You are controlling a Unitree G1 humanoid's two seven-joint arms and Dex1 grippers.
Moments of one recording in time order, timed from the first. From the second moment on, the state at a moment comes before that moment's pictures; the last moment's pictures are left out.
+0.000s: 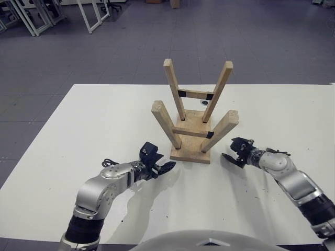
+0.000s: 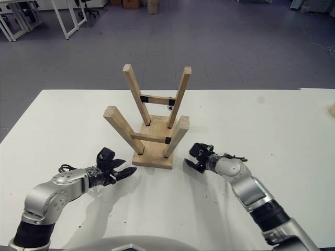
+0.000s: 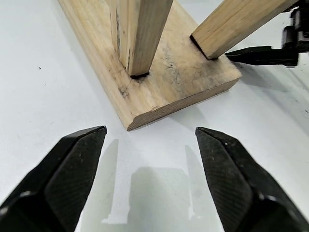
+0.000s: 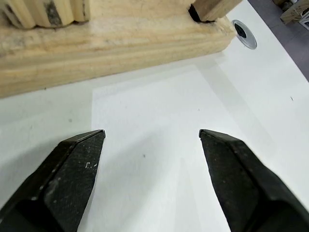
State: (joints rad) left arm 0.04 0.47 -0.05 -0.47 -0.52 1.01 -0.50; right arm -0.19 -0.66 0.45 -0.07 0.04 0.37 0.47
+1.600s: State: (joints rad) left arm -0.26 0.67 0.06 -0.68 -0.85 0.97 -0.55; right arm -0.01 -0.73 -0.20 -0.34 0.58 0.66 0.86
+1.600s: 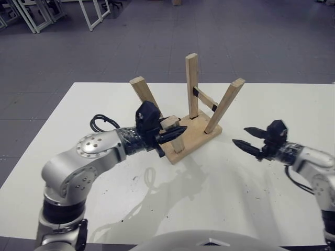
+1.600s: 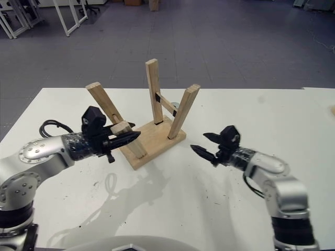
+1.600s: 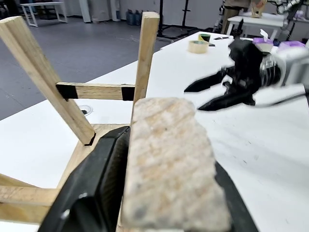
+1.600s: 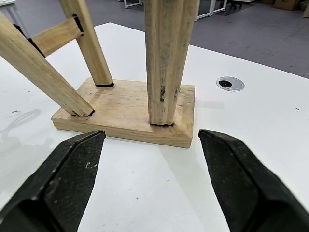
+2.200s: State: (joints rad) left arm -0.32 0.93 0.00 -0.44 -0.80 0.72 -1.17; right arm -0.25 -0.95 -0.21 -0.40 0.90 0.89 1.13
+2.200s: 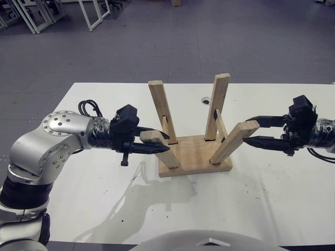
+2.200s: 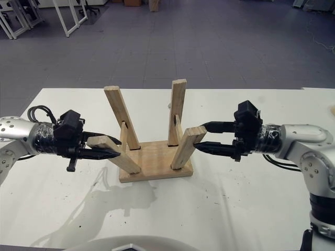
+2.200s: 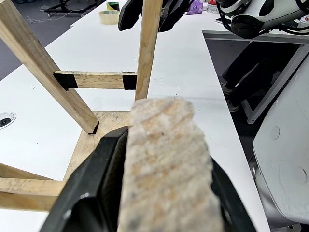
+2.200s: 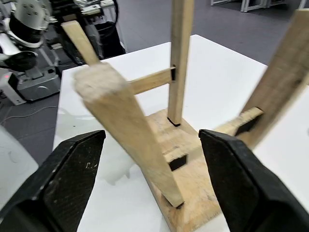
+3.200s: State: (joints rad) left arm -0.66 0.80 -0.18 0.26 -0.83 0.97 -1.39; right arm -0.59 -0.80 0.03 0.22 1.52 1.38 0.75
